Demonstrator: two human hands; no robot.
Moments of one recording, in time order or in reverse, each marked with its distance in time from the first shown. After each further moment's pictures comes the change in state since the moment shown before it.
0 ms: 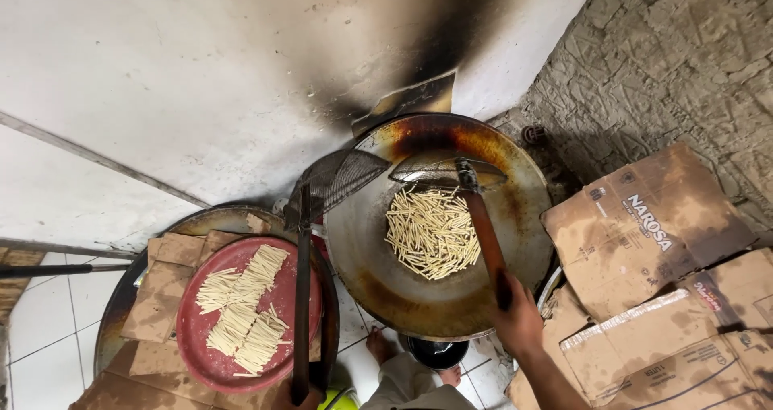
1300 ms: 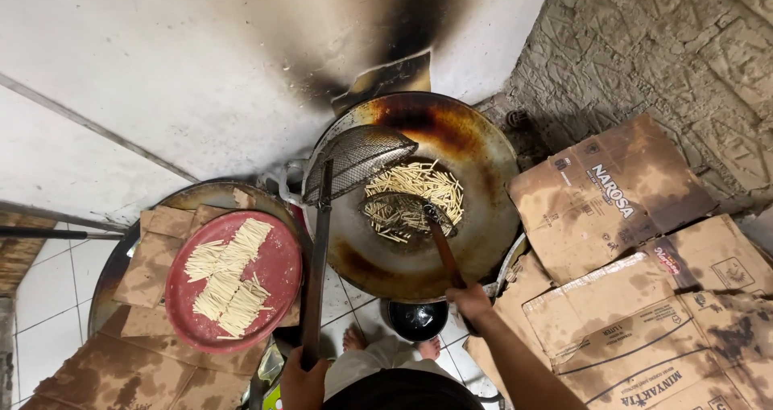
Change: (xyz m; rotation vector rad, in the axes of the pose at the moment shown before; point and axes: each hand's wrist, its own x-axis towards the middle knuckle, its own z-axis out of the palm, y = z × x) left_hand -0.063 -0.056 0.065 0.096 0.064 0.179; right_hand 0.009 0.079 0.045 0.381 -0.354 0.300
